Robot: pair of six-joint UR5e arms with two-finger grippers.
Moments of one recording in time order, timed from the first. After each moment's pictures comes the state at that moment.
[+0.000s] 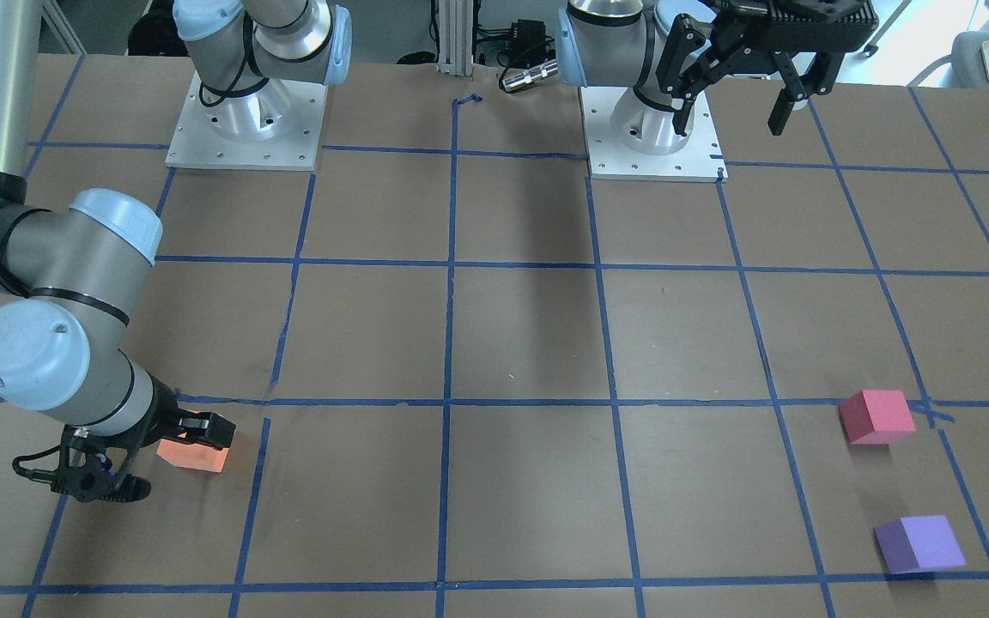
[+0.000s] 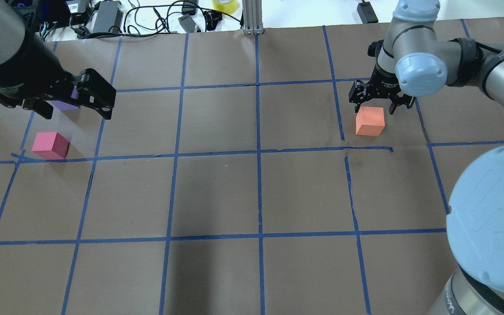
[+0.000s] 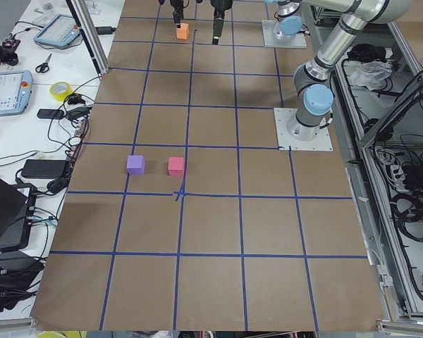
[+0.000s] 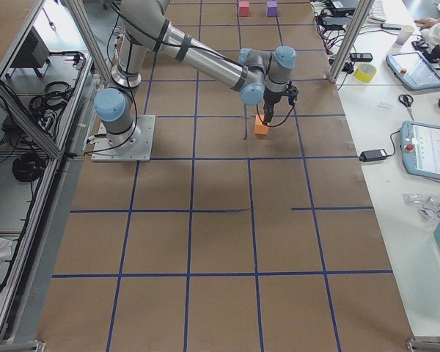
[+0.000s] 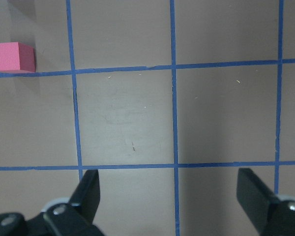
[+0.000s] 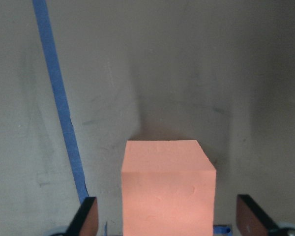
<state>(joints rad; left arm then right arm) -1.55 -1.36 -1.60 -1.61 1.62 0.04 1.45 -1.07 1.60 -2.01 -1.60 0.02</state>
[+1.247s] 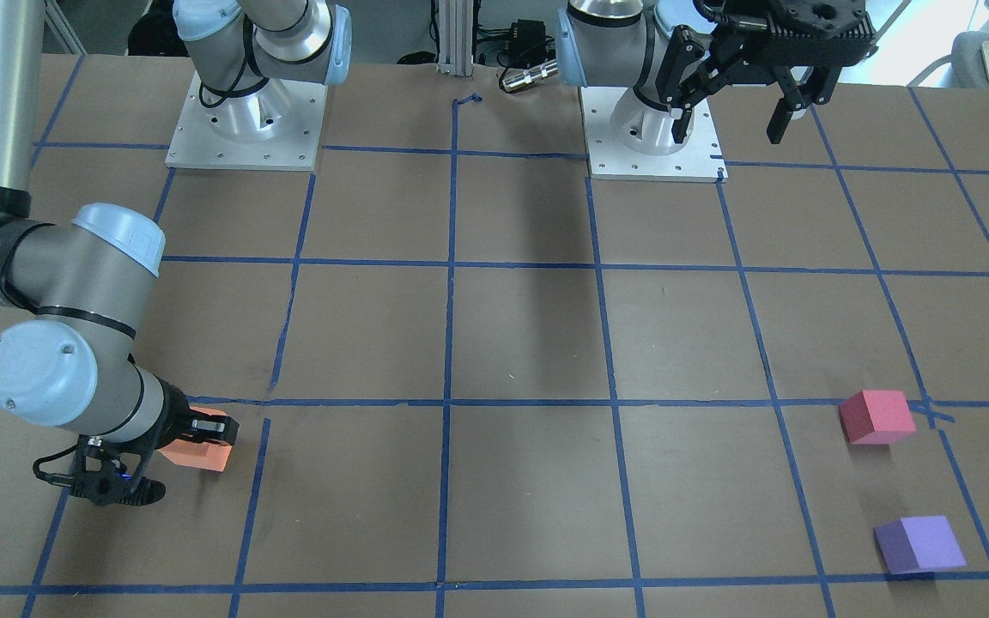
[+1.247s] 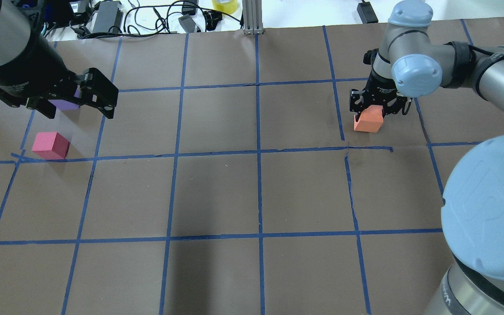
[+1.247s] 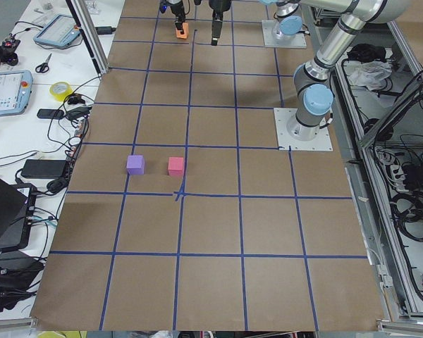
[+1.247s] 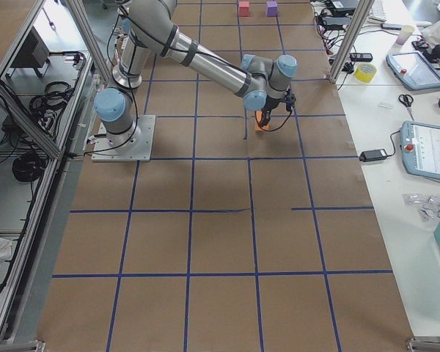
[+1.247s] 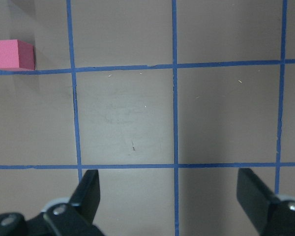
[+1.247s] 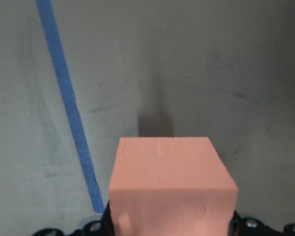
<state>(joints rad) -1.55 -1.38 -1.60 -1.61 1.63 0.04 1.46 -1.07 1.58 -1.96 -1.55 0.03</state>
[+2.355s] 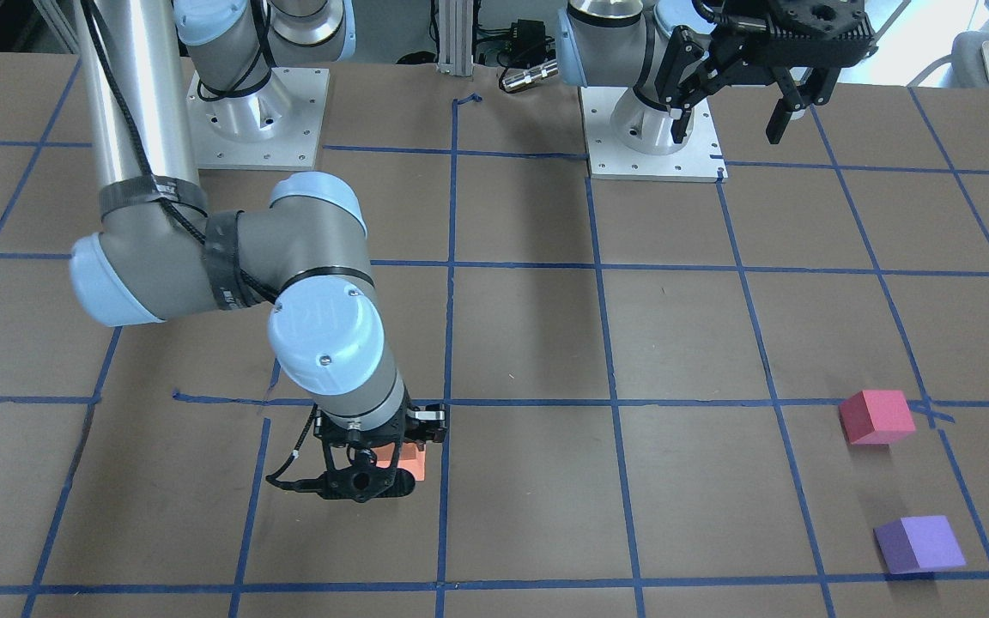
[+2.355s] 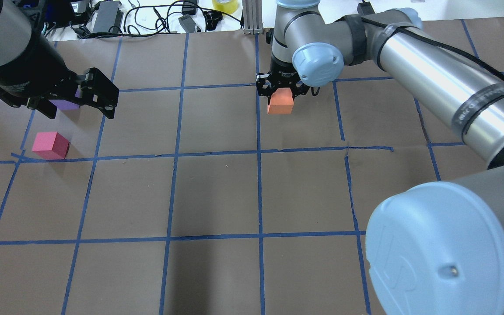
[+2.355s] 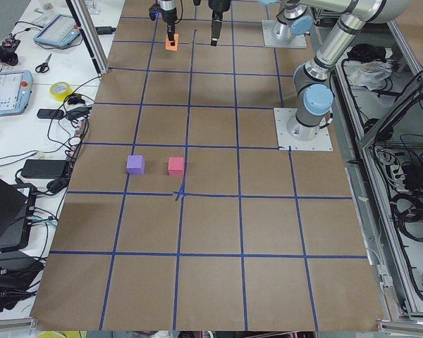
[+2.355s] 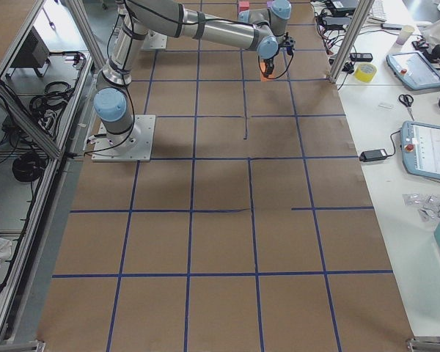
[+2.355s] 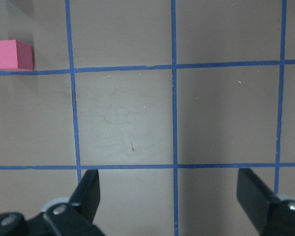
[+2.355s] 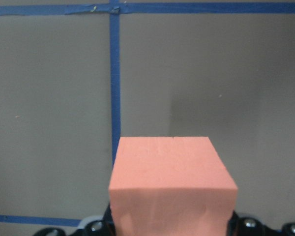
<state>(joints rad) -1.55 -1.38 -1.60 -1.61 1.62 0.04 1.82 -0.96 1.32 -1.92 -1.49 0.23</state>
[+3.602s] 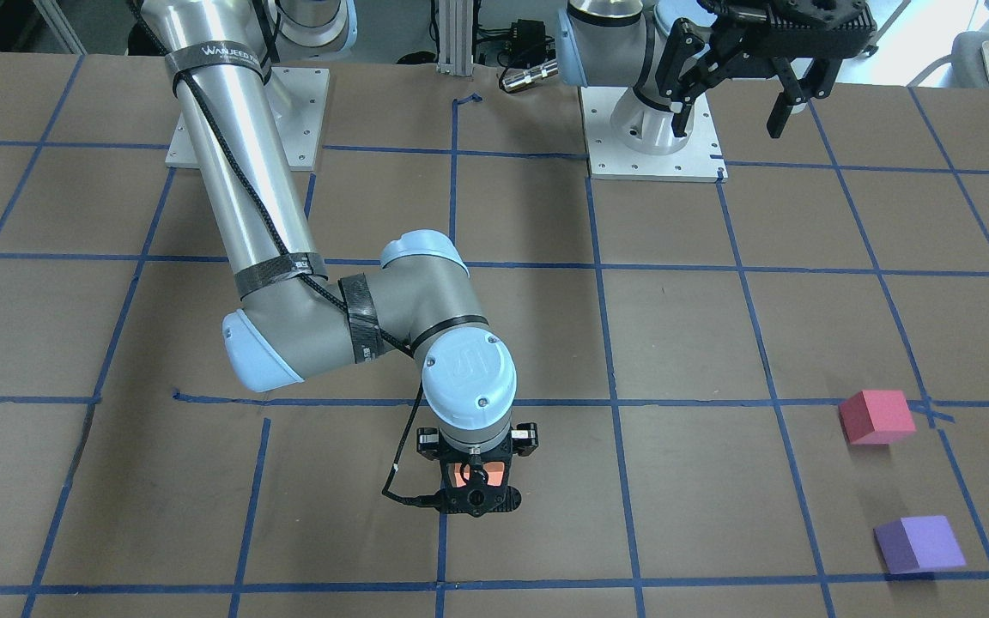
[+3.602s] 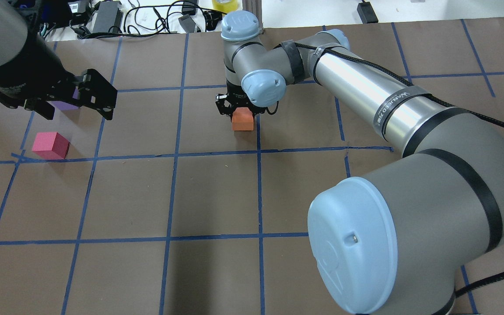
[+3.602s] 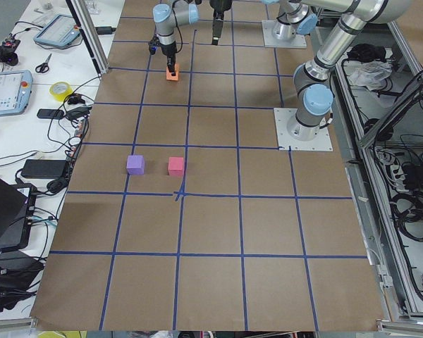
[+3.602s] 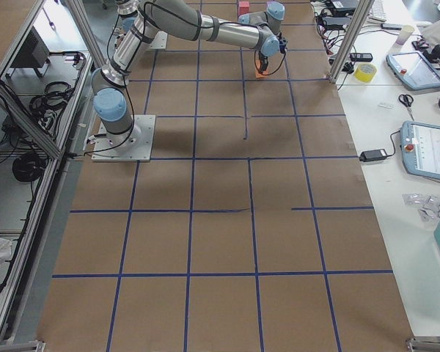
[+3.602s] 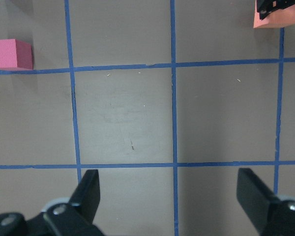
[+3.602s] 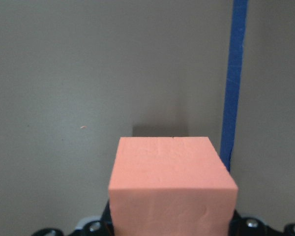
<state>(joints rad) -1.55 -1.37 -1.60 -1.62 1.62 0.04 1.94 -0.80 1.21 -1.96 -1.49 0.35</state>
